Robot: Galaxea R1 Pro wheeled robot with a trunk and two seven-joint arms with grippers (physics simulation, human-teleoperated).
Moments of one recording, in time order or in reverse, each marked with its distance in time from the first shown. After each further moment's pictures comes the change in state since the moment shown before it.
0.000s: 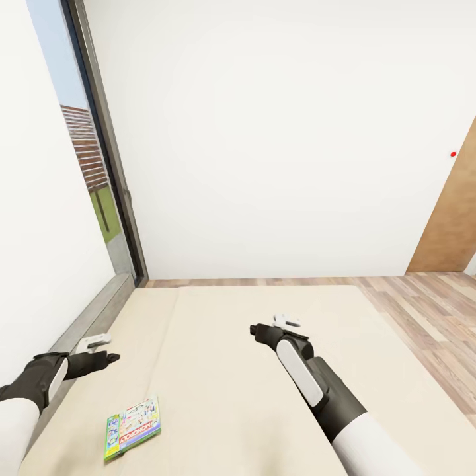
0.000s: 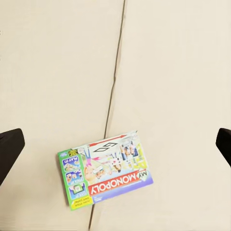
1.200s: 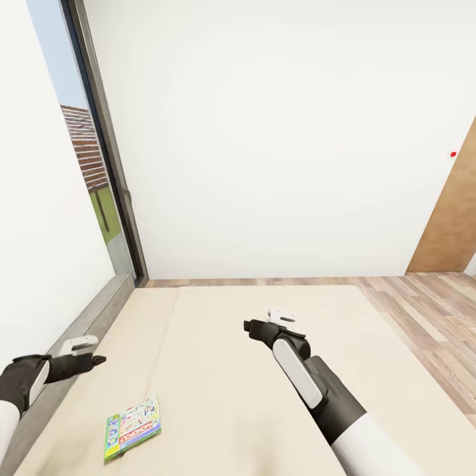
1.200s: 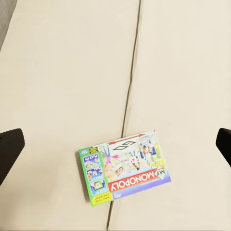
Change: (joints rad) left arm 0.001 0.071 -0.004 0.022 0.000 -0.010 -0.045; right arm 0.002 0.000 0.042 -0.062 -0.012 -0.001 0.001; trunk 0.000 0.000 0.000
